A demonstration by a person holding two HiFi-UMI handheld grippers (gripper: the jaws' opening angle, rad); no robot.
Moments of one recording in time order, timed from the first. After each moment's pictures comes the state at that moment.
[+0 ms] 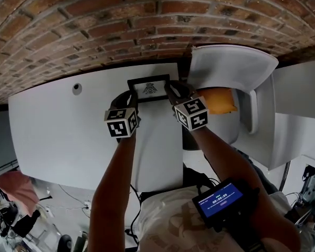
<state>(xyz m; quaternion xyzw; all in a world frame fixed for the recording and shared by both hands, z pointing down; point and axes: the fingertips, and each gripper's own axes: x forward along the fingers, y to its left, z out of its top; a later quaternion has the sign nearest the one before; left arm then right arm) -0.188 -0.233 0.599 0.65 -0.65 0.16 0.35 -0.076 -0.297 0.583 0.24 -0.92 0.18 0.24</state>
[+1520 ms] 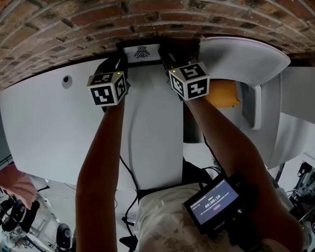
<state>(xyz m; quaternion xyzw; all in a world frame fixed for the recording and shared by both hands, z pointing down) -0.249 -0.327 0.607 0.66 -0.66 0.16 0.31 -0.134 -0.388 0.588 0.26 -0.93 0.16 0.21</state>
